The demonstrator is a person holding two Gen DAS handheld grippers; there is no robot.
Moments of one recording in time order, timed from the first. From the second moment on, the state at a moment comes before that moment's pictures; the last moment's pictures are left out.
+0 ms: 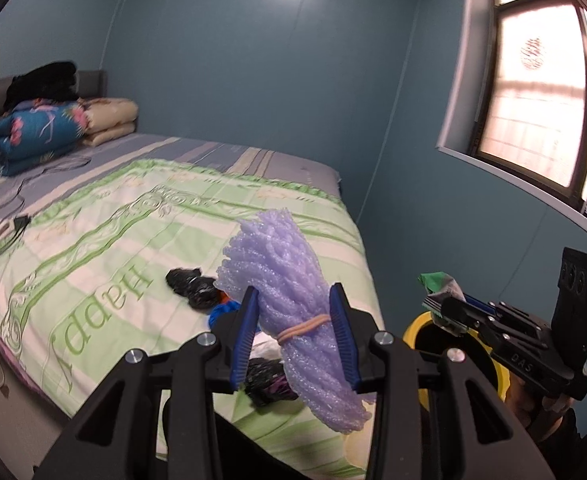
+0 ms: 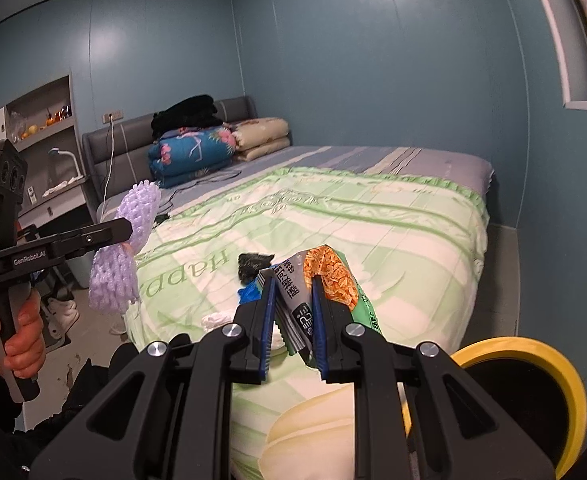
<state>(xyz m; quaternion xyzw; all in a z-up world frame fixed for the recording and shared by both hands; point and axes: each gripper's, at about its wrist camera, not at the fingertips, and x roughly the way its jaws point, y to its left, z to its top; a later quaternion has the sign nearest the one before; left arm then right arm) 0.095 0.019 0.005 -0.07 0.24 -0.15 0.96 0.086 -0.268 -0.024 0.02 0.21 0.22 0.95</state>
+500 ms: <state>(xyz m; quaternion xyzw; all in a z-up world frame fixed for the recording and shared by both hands) 0.073 -0.049 0.045 -0.02 0.20 -0.22 0.96 0.065 -0.321 -0.005 0.03 0.17 0.17 0.97</state>
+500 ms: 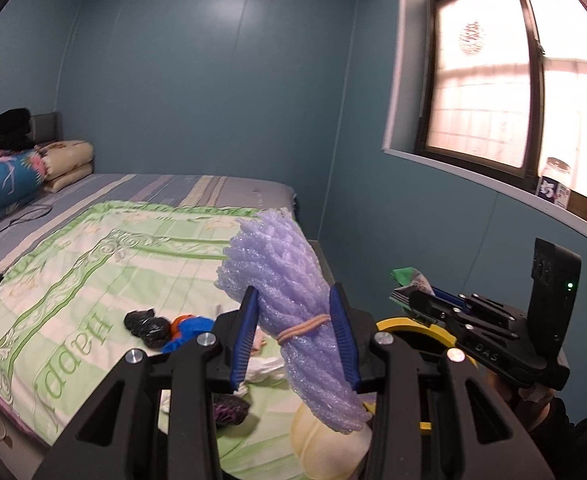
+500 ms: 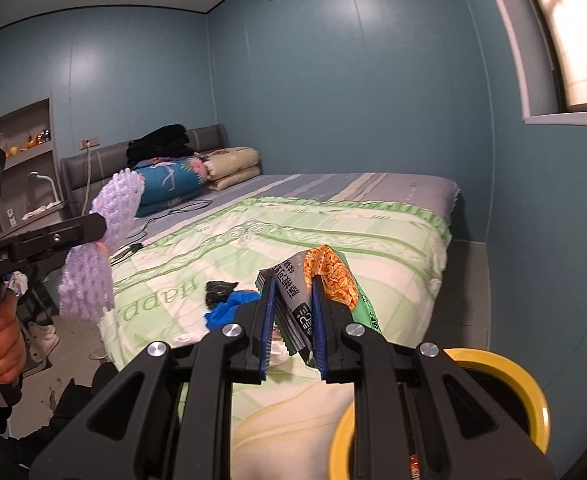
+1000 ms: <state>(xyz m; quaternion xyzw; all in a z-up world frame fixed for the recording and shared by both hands) 0.085 -0.112 0.052 -0.01 0.19 -0.29 0.94 0.053 -0.376 -0.005 0.05 0.16 0.08 0.98</state>
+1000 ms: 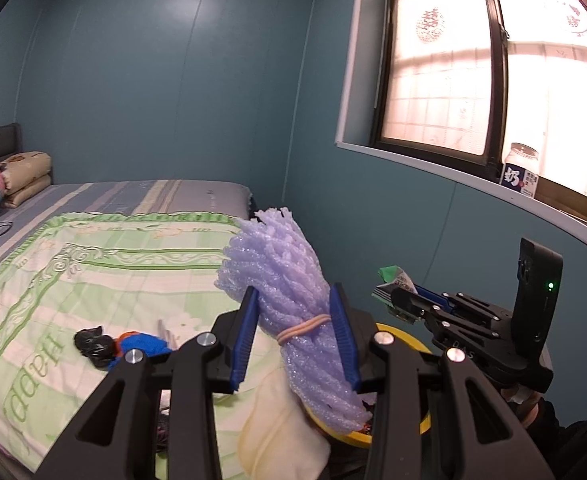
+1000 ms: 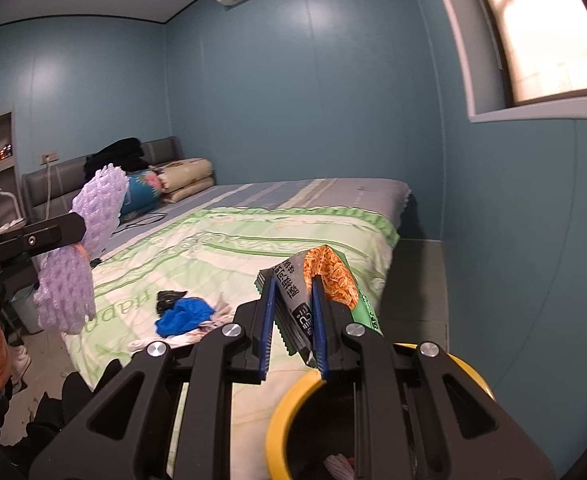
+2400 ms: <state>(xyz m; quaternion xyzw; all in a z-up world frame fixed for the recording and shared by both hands) 0.156 -0.227 -0.035 -0.01 0.33 -0.36 0.88 0.082 -0.452 -0.061 0.14 0.27 -0.02 0.95</state>
